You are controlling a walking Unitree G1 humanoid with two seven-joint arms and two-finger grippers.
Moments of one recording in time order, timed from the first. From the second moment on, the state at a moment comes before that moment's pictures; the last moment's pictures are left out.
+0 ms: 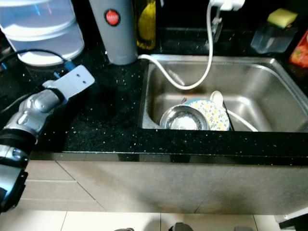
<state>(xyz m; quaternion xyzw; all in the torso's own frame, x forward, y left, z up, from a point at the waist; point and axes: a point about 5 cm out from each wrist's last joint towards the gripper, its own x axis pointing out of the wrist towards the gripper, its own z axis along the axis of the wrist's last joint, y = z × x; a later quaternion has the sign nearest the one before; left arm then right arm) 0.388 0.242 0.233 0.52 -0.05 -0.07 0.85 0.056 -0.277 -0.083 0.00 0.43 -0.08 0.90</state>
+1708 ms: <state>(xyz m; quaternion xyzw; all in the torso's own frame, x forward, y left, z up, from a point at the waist) 0.418 0.200 0.303 0.31 -0.09 -0.11 0.94 0.017 -0.319 -0.020 -0.05 0.35 -0.17 0.92</state>
